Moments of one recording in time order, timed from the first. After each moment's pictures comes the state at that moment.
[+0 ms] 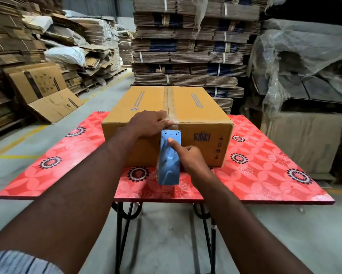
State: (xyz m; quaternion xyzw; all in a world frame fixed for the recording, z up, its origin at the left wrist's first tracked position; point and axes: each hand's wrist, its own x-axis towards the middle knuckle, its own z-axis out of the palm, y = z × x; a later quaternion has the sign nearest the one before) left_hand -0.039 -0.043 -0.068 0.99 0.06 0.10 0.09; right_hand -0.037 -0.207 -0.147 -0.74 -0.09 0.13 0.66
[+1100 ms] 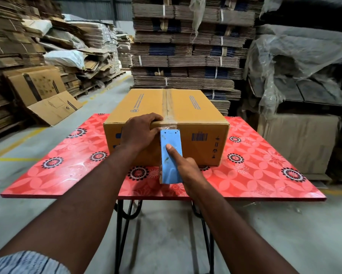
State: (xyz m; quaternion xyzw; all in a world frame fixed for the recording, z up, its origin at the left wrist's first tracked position) left_hand -0.059 -0.036 -0.108 0.92 0.05 0.37 0.16; right_hand -0.061 -0.211 -0.167 -0.68 -0.07 0.20 0.70
